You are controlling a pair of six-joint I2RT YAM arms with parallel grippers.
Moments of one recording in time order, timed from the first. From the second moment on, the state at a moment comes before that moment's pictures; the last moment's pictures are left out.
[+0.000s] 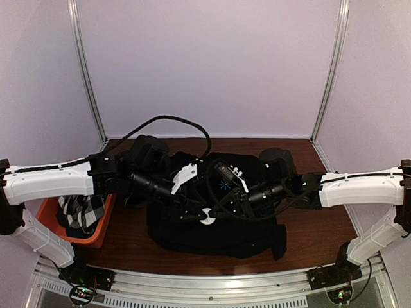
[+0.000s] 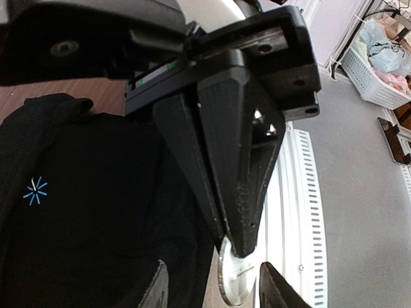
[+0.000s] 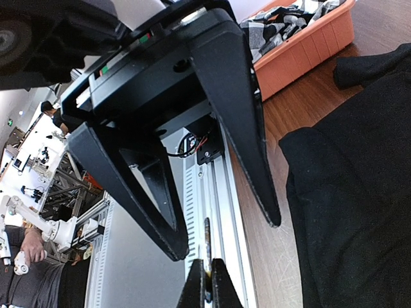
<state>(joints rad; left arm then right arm) -1.02 1.39 1.09 -0.37 0.50 0.16 0.96 1.40 0.87 0.12 -0.74 0.43</state>
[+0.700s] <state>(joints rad) -1.04 1.41 1.11 -0.42 0.50 0.19 0.96 1.43 0.87 0.12 -0.75 0.44</state>
